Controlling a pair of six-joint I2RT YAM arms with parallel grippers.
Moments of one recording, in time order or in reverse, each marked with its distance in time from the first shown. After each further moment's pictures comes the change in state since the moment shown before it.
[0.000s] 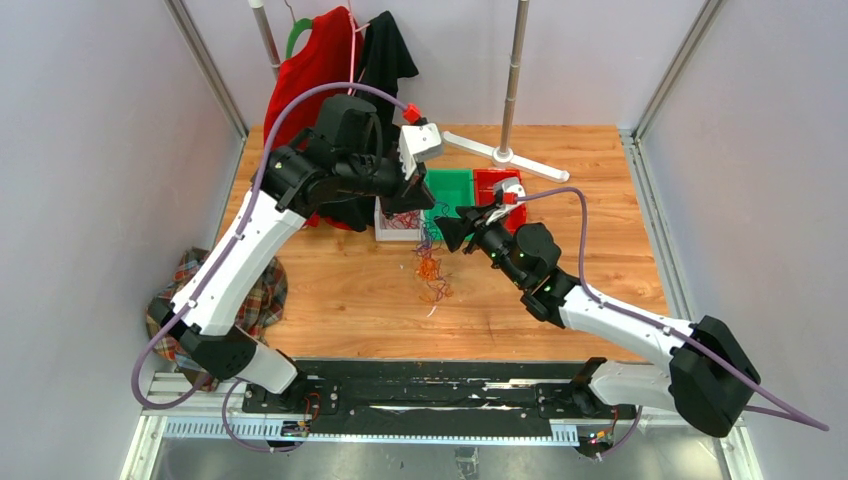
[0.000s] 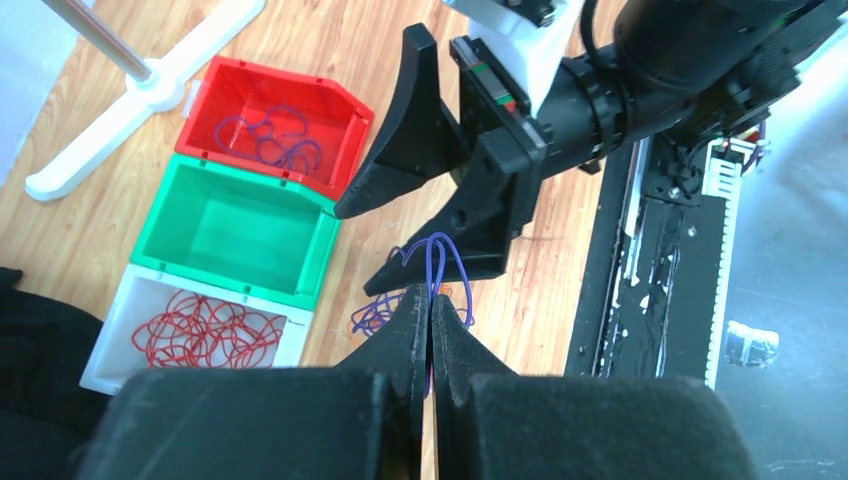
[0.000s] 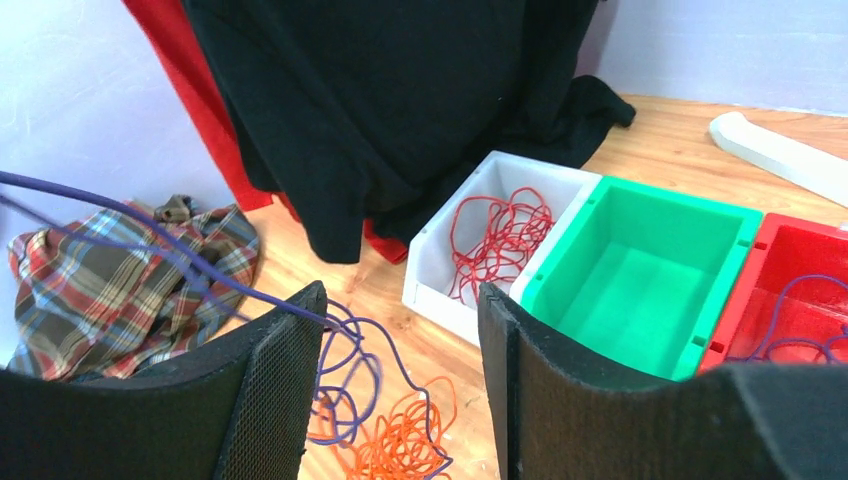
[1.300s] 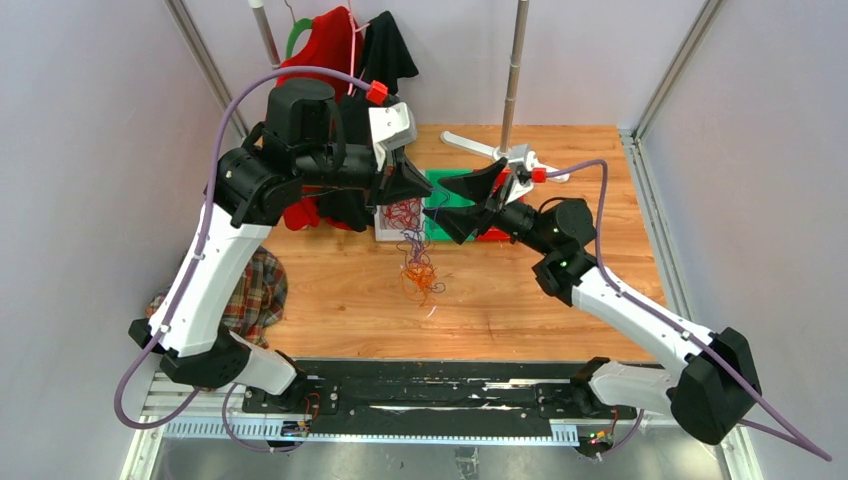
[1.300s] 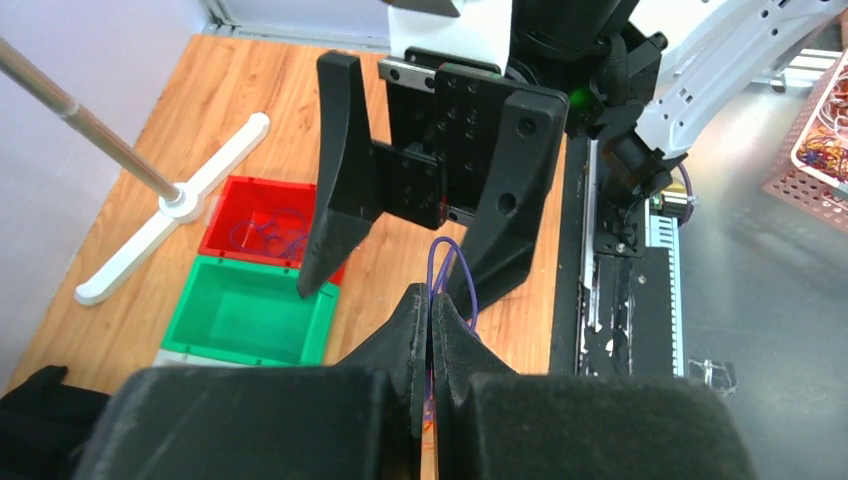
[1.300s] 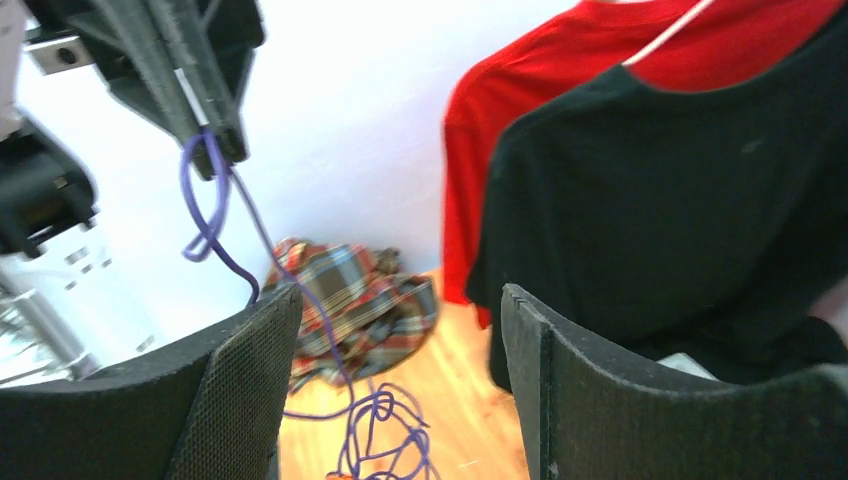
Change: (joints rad) left arm 0.000 -0.055 0.197 -0.018 0.119 -0.055; right arm -0.133 -0.030 0.184 0.129 -0.523 0.071
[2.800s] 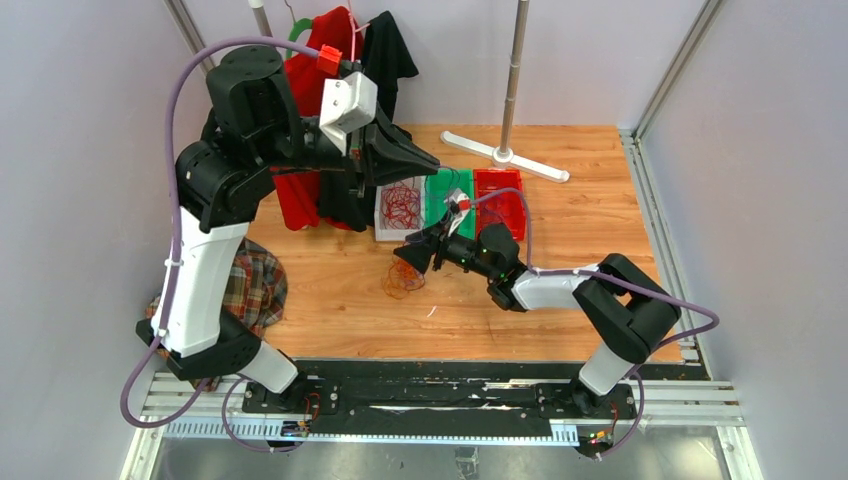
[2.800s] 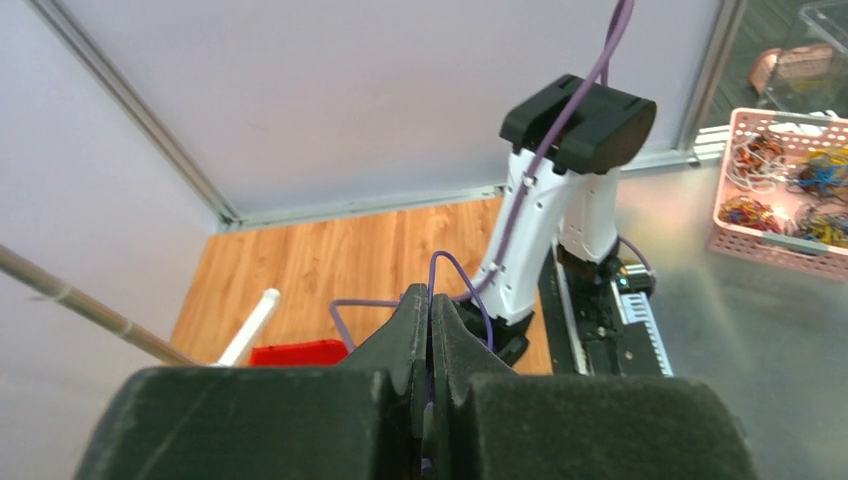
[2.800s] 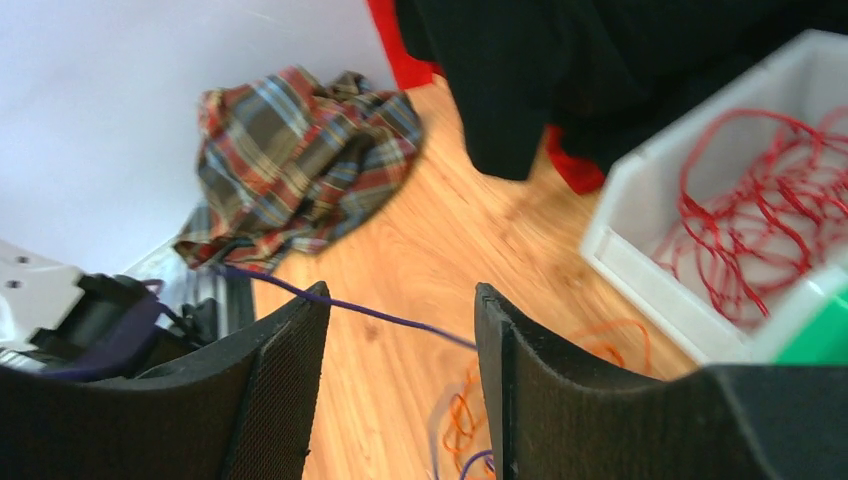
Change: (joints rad) left arm -0.010 0.085 0.313 0.043 0.229 -0.029; right arm 0.118 0.493 -0.125 0.293 0.037 0.111
